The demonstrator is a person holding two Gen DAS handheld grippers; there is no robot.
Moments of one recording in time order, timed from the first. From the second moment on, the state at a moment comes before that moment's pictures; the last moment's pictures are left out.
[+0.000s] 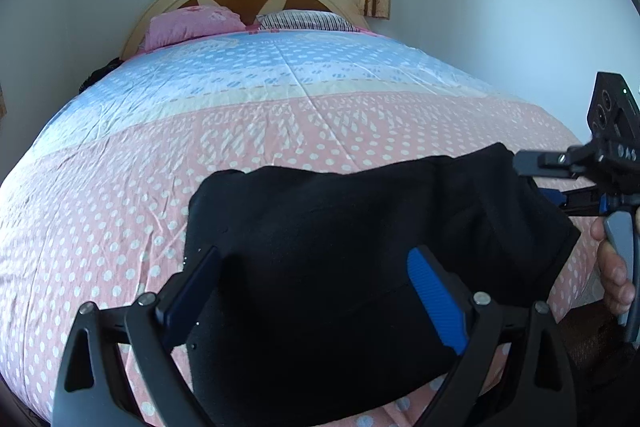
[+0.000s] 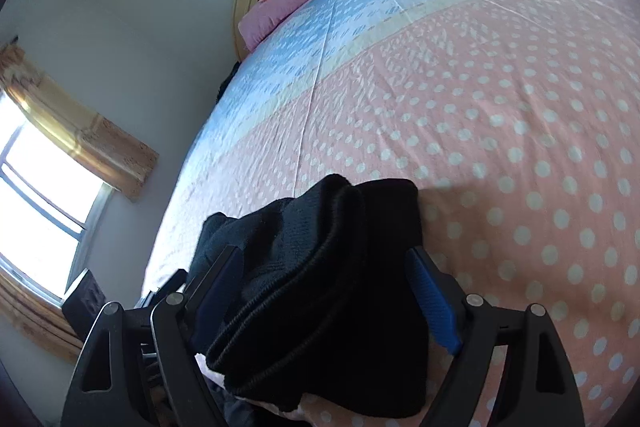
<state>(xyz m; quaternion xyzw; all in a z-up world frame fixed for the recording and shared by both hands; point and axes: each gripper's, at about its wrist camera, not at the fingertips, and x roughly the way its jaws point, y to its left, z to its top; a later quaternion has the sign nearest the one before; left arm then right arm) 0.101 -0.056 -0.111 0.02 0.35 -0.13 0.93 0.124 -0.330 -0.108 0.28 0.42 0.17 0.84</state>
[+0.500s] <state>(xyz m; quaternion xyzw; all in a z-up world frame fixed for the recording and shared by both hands) 0.105 -0.046 -0.113 -0.01 0.35 -0.12 0.93 0.128 -0.319 -0.102 0.21 0.42 0.16 0.87</state>
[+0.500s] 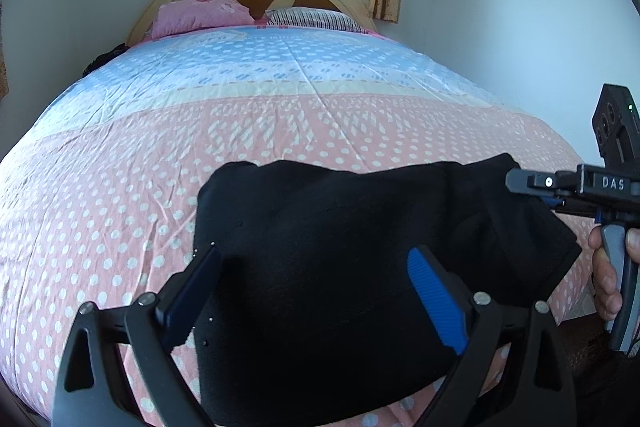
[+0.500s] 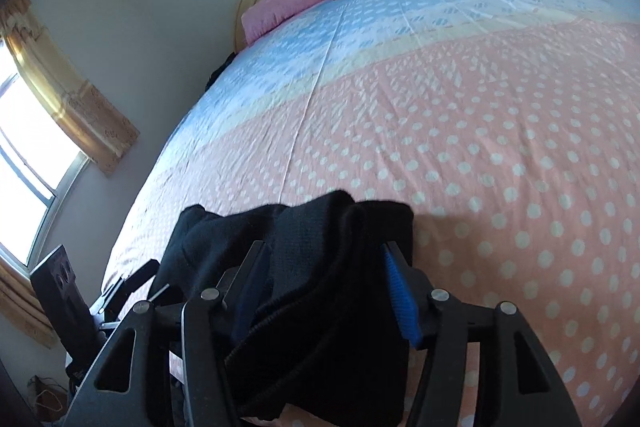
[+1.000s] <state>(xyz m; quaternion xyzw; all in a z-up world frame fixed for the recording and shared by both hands) 0.112 -0.032 -0.132 -0.02 0.37 -0.11 0.92 0.132 -0.343 -0.117 0.17 0.40 0.12 0.89</state>
